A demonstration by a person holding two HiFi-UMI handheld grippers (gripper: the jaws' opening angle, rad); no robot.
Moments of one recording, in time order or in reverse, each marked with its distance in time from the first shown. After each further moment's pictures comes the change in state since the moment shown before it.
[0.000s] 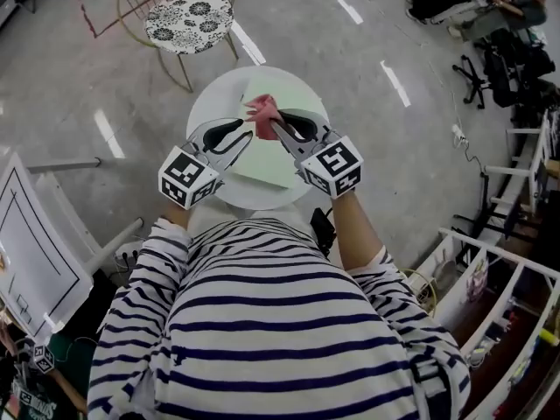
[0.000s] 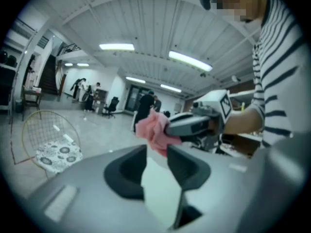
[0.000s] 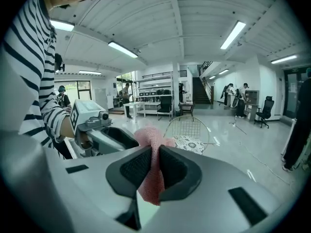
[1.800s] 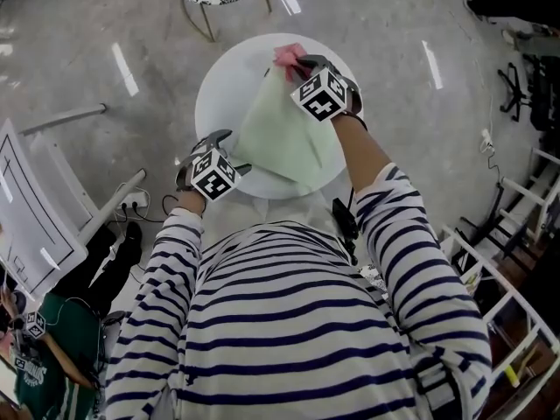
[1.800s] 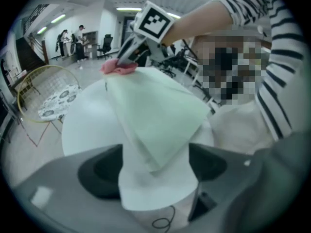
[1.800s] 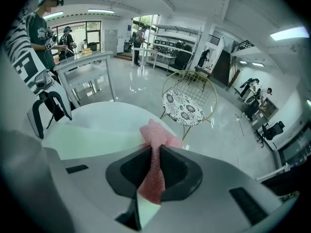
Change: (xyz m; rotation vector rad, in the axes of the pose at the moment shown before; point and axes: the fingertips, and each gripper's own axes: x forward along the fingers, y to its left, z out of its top) left arm 0.001 0.008 -0.264 -0.004 0.807 -0.005; right arm 0.170 -0.123 -0.173 -0.353 0.569 0.012
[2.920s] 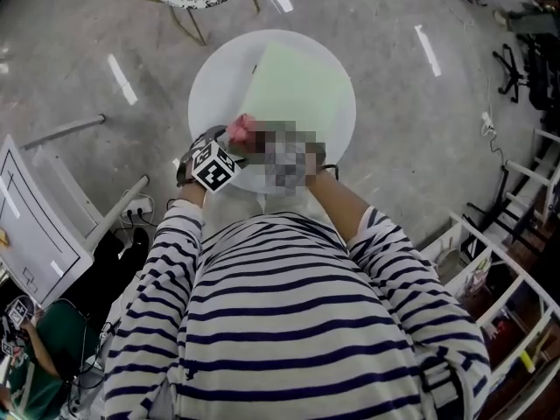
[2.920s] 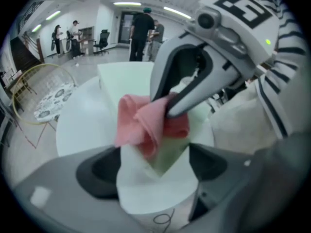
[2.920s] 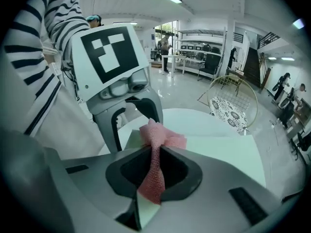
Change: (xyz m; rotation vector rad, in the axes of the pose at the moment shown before) left arm 0.011 -0.001 0.004 0.018 0.058 -0.019; right arm -0.049 0.212 0.000 -0.105 -0.085 0.340
